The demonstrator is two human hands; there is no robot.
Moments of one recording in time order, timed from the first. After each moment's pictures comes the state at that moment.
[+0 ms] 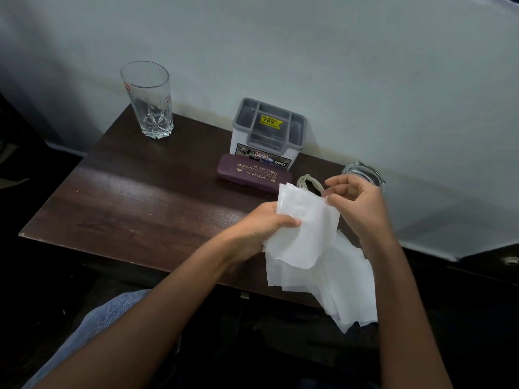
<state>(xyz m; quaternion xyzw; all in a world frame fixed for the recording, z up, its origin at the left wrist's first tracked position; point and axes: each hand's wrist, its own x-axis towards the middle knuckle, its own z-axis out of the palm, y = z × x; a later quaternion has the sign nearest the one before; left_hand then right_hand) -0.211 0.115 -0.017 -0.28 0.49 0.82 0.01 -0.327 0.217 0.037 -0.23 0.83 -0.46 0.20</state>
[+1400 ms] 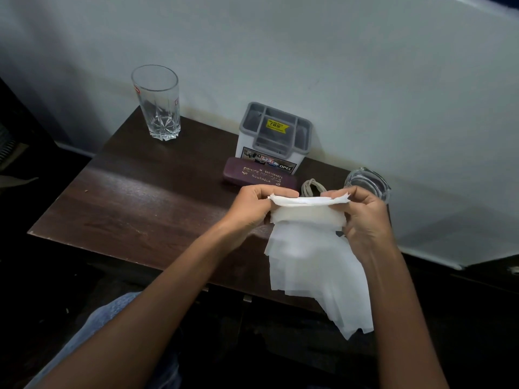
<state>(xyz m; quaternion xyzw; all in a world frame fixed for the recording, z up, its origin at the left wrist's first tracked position) -0.208 0.094 -0.014 -0.32 0.53 0.77 -0.14 -0.331 0.214 0.019 -0.13 0.70 -0.64 0.29</state>
